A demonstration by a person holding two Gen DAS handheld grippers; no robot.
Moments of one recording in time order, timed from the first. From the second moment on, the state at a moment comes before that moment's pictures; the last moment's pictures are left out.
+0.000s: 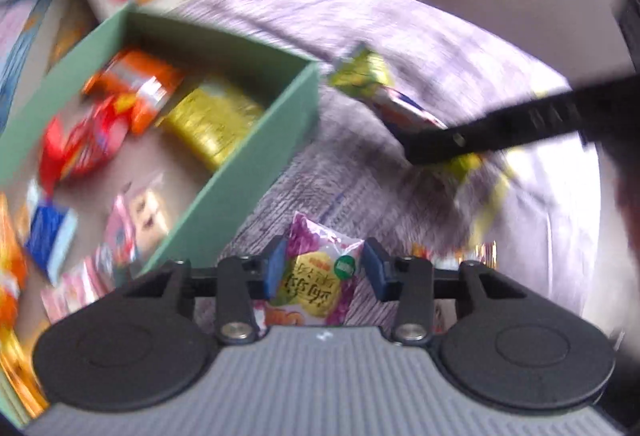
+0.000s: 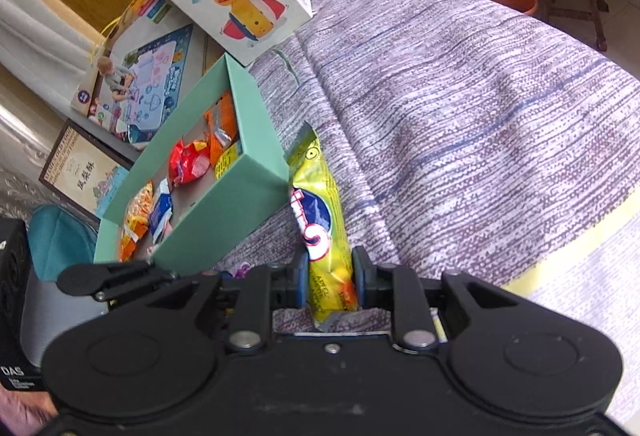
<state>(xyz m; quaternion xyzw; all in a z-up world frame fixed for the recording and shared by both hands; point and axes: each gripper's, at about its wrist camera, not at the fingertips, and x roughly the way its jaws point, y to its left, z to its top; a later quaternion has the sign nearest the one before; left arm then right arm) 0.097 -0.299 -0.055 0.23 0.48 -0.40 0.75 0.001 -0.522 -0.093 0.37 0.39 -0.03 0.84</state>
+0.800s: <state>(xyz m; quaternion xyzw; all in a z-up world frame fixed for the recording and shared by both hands) 0.058 -0.277 -0.029 0.19 0.46 -0.38 0.78 -0.004 -0.510 -0.069 0.34 0.36 -0.04 0.87</state>
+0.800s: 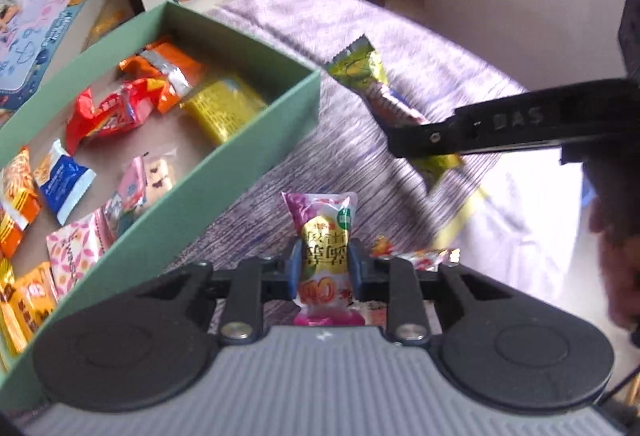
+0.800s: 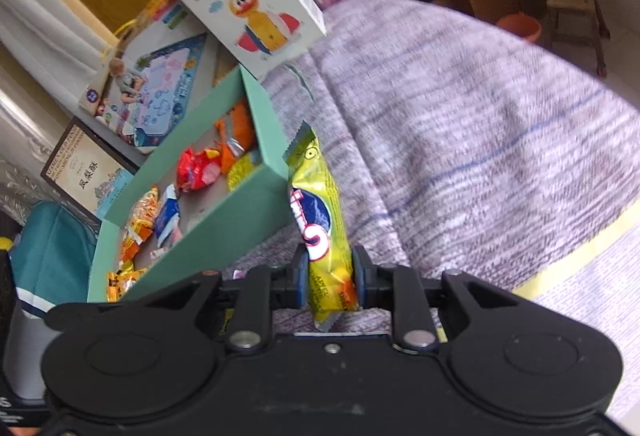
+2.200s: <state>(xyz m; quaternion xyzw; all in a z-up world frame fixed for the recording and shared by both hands) 0.184 -0.161 0.004 0.00 0.45 -0.18 0.88 0.114 -0.425 0.002 0.25 0.39 0.03 0.89</state>
